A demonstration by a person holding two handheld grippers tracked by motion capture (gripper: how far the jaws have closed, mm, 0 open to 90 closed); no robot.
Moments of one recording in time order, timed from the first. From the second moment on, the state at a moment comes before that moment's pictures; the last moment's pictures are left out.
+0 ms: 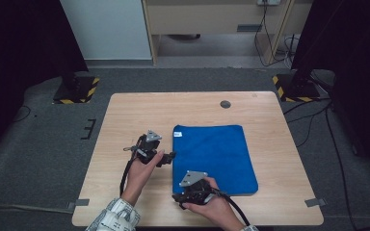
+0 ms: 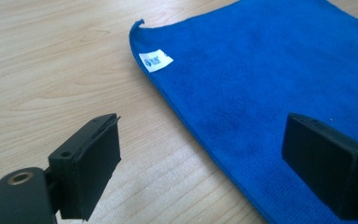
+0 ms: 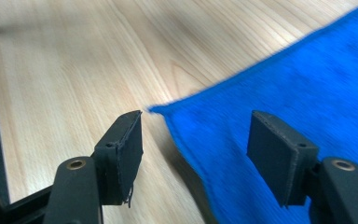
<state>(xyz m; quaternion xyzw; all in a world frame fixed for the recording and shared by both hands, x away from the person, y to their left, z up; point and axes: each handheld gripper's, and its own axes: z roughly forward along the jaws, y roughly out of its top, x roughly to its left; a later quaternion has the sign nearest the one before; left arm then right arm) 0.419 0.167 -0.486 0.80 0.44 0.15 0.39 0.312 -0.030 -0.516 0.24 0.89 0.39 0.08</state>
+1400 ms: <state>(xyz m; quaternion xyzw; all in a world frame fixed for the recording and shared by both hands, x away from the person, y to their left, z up) 0.528 0.154 -0.512 0.82 0.43 0.14 0.35 0.295 -0.009 -0.511 0.24 0.88 0.39 0.12</state>
